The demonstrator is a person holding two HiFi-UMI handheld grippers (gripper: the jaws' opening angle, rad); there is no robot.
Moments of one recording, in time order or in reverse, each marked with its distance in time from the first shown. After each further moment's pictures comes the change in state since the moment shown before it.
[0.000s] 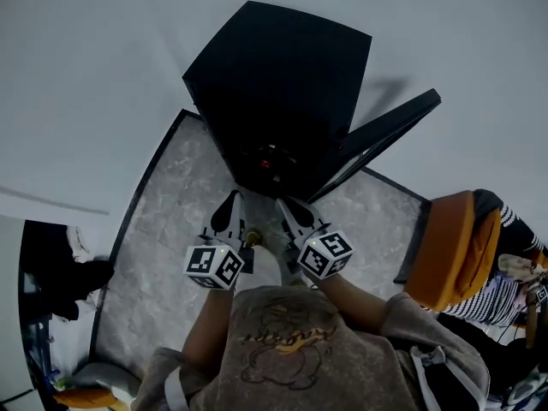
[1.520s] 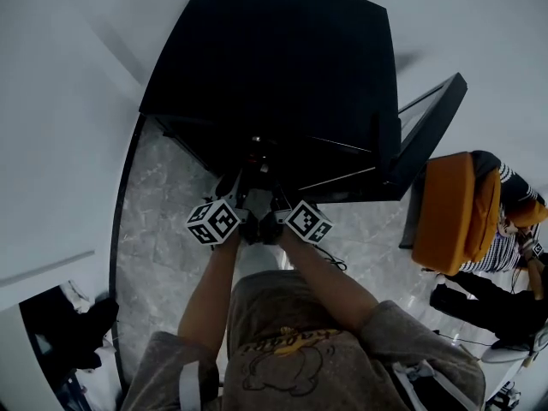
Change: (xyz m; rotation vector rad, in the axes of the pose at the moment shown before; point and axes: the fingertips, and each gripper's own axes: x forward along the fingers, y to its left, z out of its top) left arm 0.182 0.144 -0.128 -0.375 0.279 -0.153; right arm 0.128 -0.184 -0.098 0.540 -0.252 -0.440
